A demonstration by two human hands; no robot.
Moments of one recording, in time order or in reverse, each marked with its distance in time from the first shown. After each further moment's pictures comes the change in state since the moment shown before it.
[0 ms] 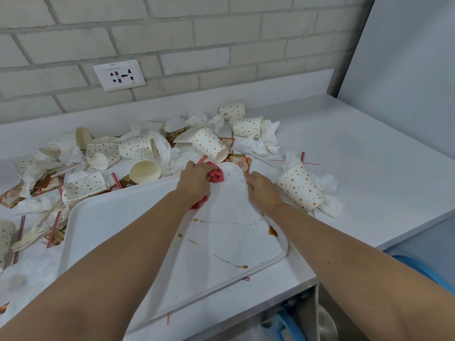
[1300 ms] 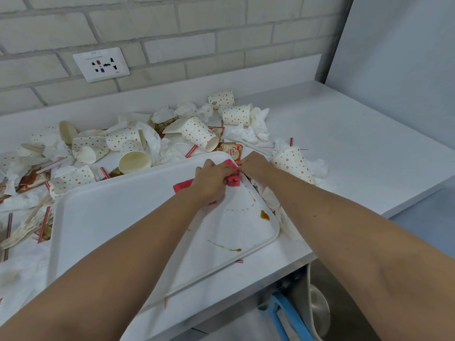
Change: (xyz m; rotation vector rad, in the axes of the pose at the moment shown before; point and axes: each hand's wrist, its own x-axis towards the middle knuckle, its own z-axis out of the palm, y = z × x) left_hand -0.032 0.058 0.004 0.119 -0.217 0.221; right_hand 0.034 0.006 -0.014 0.090 -0.218 0.278
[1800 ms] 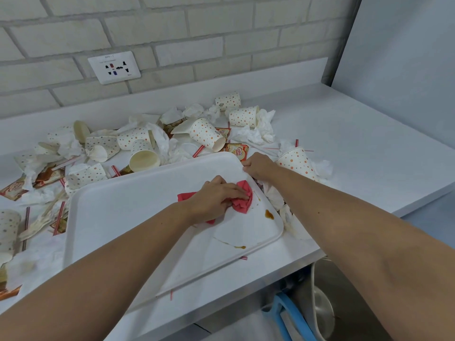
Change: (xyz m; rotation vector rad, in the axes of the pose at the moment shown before) left_hand -0.043 -0.009 0.001 -0.077 -0.121 0.259; right_hand -0.008 -0.004 -0.006 -0.129 -0.053 -0.079
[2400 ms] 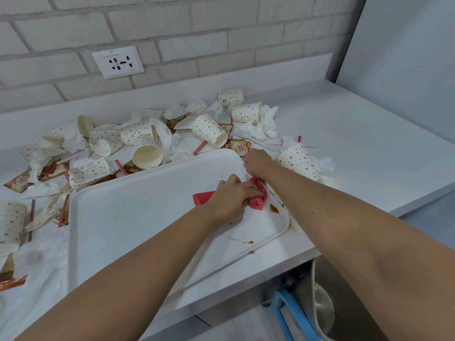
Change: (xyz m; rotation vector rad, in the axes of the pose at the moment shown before) left_hand 0.007 0.037 0.016 0.047 0.071 -0.040; right_hand 0.004 -0.011 0.008 -0.165 0.060 0.068
